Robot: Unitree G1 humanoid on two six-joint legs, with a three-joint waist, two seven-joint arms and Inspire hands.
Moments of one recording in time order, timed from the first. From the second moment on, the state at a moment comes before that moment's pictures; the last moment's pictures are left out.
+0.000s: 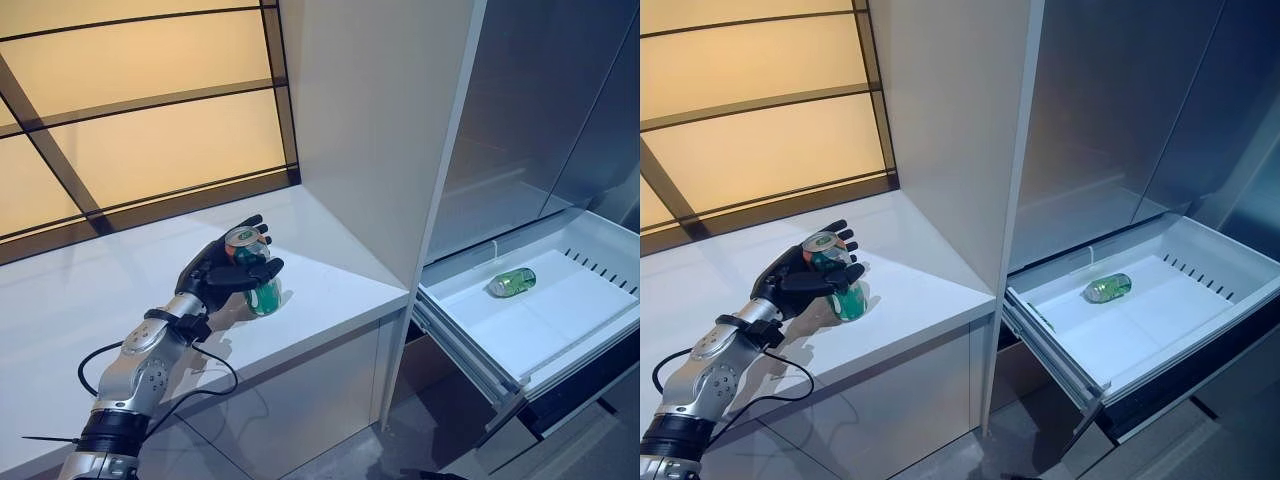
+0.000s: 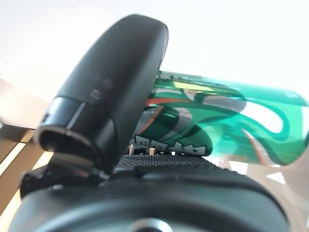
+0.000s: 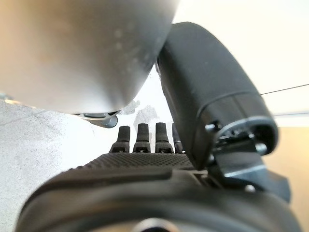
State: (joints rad) left arm -0.19 0.59 0.01 0.15 -0.79 0.14 -0.29; right arm 0.02 -0.26 0.23 1.20 0.20 0.07 0.17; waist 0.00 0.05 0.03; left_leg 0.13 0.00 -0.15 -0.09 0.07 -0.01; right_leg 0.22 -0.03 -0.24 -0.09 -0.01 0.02
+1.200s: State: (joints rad) left arm -0.20 0.60 0.01 0.15 -0.79 0.13 -0.26; right arm 0.03 -0.26 0.23 1.20 0.20 0.07 0.17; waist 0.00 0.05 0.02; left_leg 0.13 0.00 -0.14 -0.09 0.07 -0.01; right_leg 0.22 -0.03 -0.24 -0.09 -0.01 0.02
